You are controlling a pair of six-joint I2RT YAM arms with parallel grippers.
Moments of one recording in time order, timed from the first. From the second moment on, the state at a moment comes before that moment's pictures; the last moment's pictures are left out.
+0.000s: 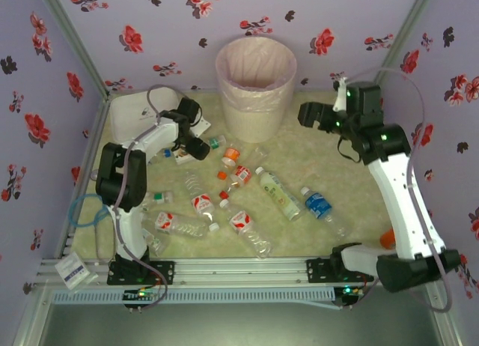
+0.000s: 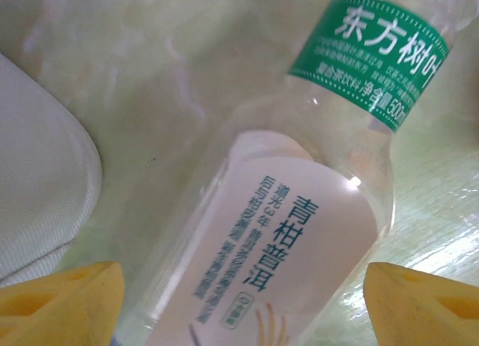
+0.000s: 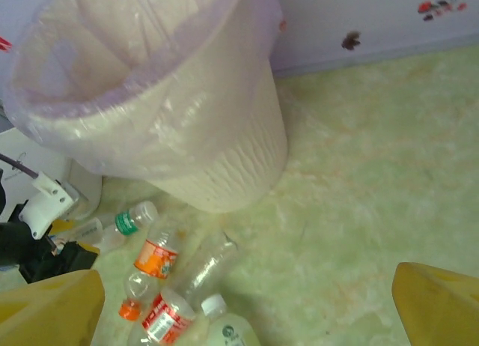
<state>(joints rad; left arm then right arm) -0.37 1.97 1.51 -0.78 -0.04 0.31 0.24 1.19 1.49 -0.90 -0.09 0.34</state>
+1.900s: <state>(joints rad) -0.71 1.28 1.25 -0.61 0.07 -0.15 0.65 1.40 1.22 -0.11 -0.20 0.71</state>
